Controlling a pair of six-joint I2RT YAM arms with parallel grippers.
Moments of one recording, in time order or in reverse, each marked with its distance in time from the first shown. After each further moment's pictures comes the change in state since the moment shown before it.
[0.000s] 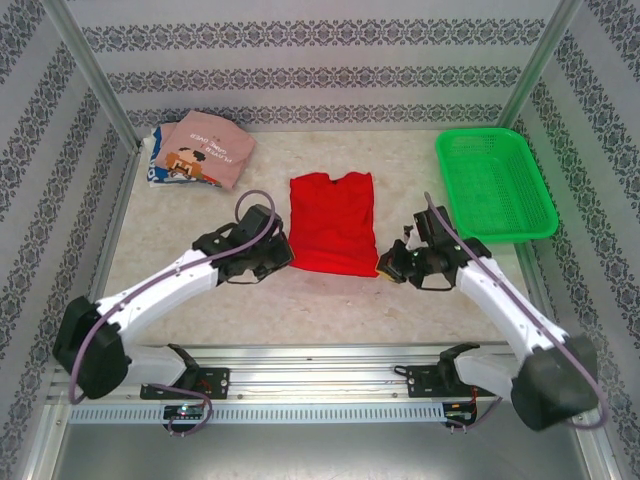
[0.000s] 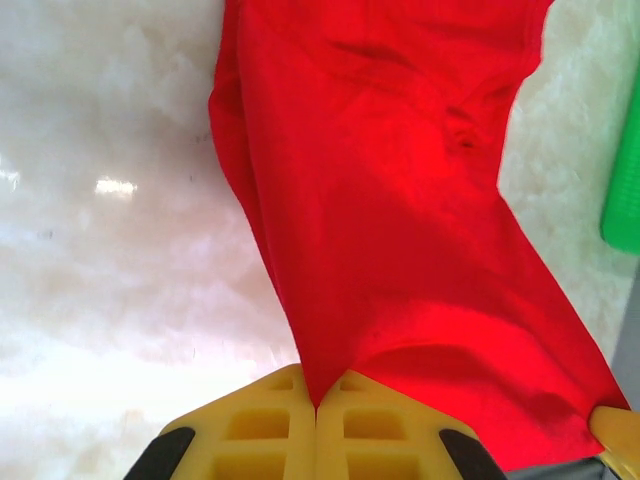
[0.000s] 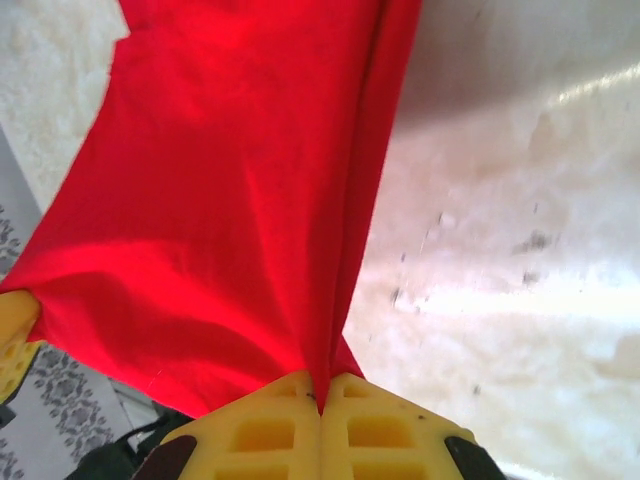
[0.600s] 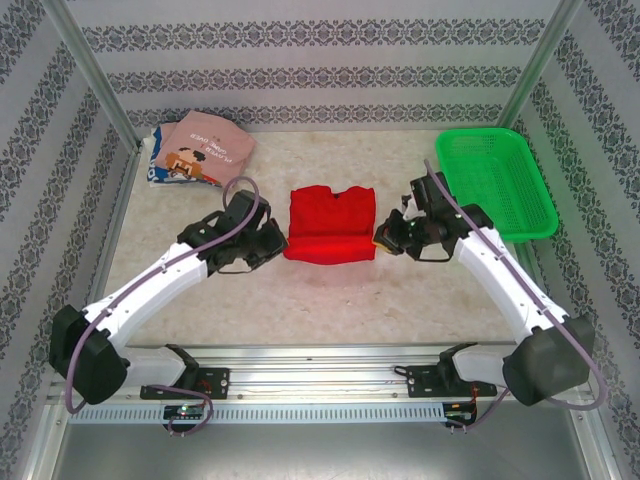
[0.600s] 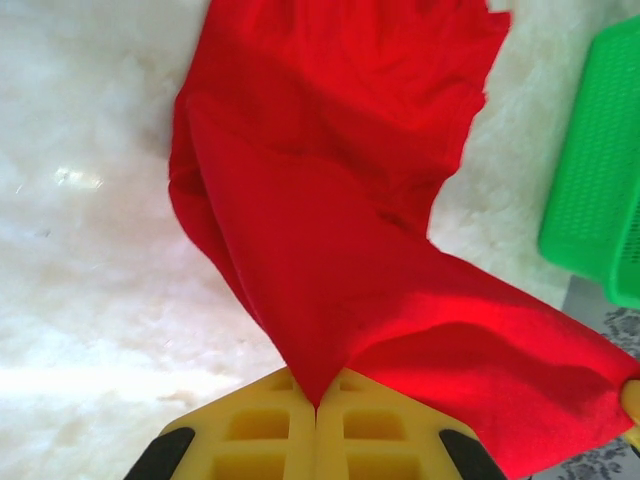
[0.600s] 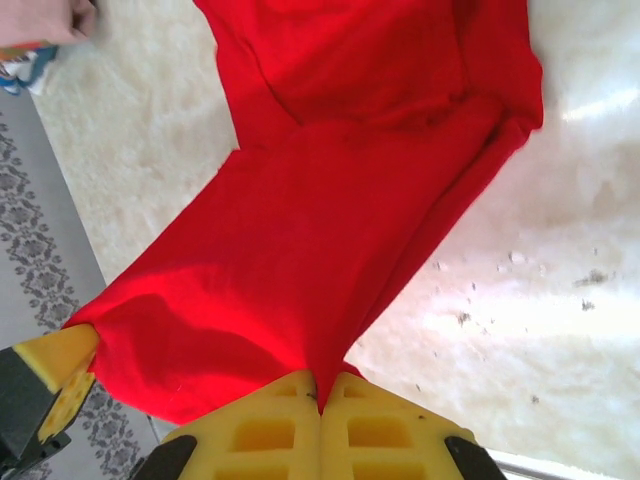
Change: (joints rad) left arm 0.089 0.008 0.121 -0.070 0.067 -0.006; right arm -0.005 0.180 0.339 -0.134 0.042 -0.029
